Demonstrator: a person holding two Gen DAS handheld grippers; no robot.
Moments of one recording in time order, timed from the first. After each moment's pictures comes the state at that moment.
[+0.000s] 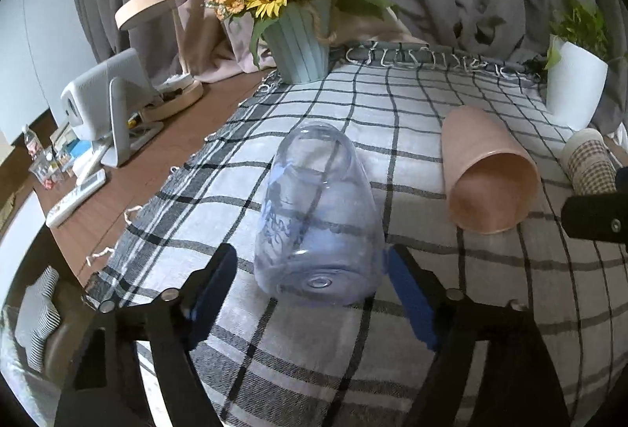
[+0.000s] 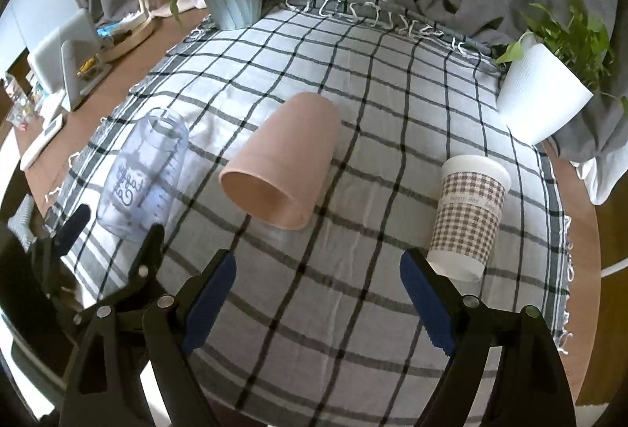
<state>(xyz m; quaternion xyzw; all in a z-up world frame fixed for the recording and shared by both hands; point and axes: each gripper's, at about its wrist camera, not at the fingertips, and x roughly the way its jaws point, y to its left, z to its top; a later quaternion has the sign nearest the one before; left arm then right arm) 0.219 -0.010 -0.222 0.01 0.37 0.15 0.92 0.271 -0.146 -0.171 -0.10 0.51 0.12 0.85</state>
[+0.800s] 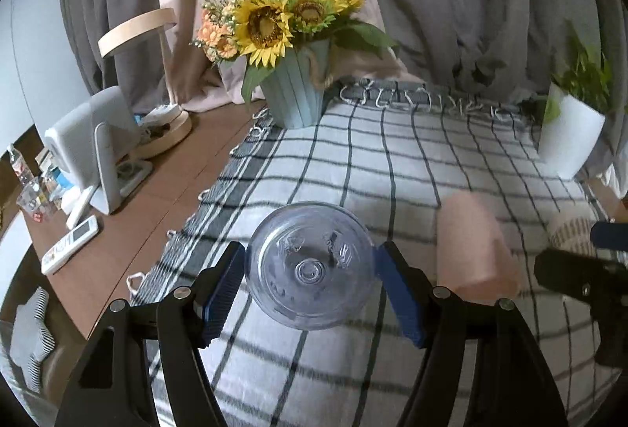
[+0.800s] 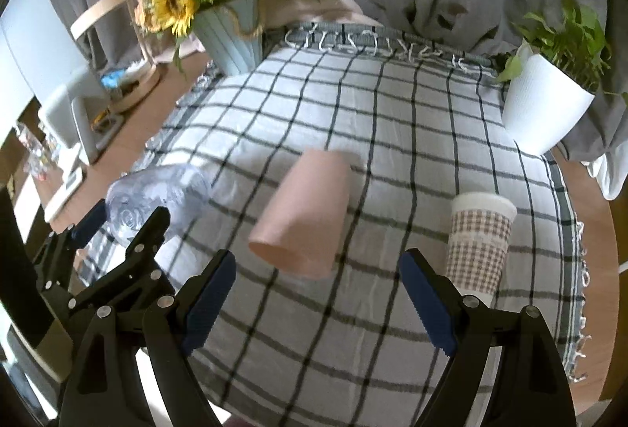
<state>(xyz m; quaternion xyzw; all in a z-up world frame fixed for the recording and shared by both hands) 0.270 0.016 -0.158 -0.01 0.36 0.12 0.93 0.294 -0.143 -0.138 -0.03 0.48 0.13 0.87</state>
